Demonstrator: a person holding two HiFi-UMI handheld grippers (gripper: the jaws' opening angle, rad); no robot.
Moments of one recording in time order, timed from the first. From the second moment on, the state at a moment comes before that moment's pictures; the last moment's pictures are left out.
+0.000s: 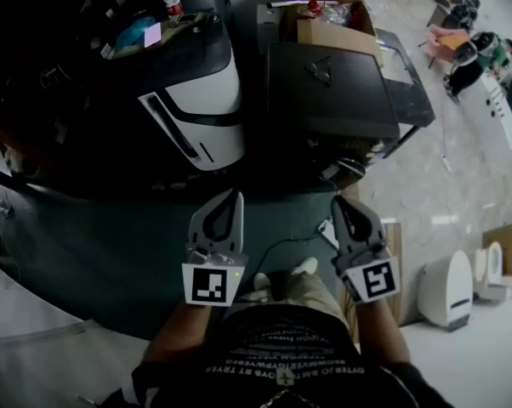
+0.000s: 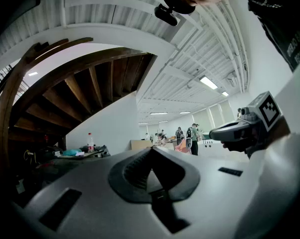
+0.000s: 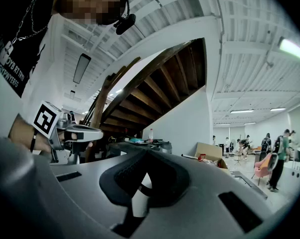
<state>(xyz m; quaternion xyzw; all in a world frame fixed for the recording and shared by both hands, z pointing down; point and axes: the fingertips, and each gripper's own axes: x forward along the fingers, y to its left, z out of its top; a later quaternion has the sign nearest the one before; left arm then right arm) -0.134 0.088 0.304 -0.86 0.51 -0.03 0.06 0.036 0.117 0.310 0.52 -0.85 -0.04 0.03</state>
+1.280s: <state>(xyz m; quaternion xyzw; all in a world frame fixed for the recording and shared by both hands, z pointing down) -0.128 0.088 0.316 -0.86 0.50 -0.03 0.04 0.052 0.120 0.322 0.52 -0.86 -0.02 0.03</state>
